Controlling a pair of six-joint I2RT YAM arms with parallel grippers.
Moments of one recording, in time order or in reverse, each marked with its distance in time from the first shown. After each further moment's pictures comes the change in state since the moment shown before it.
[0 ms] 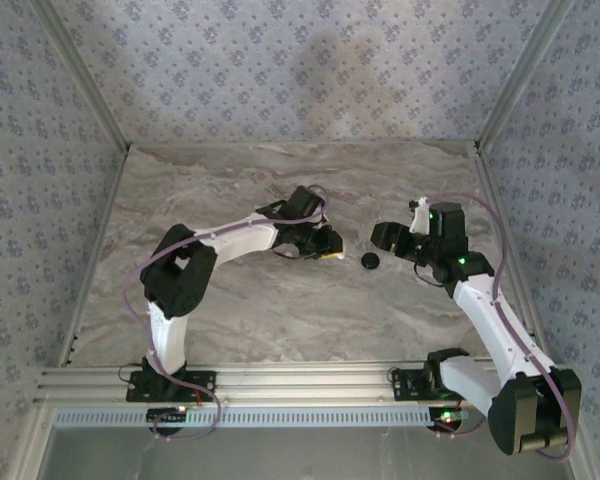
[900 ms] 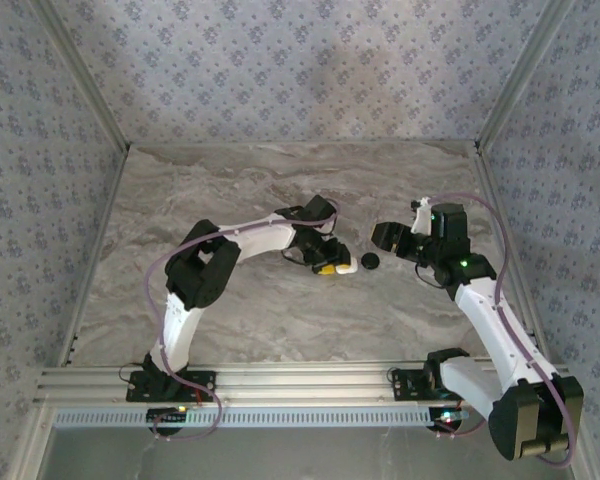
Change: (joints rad) left arm -0.027 0.150 0.131 -0.190 -0.011 -0.011; right arm 0.000 -0.028 0.000 -0.010 0.011 0.002
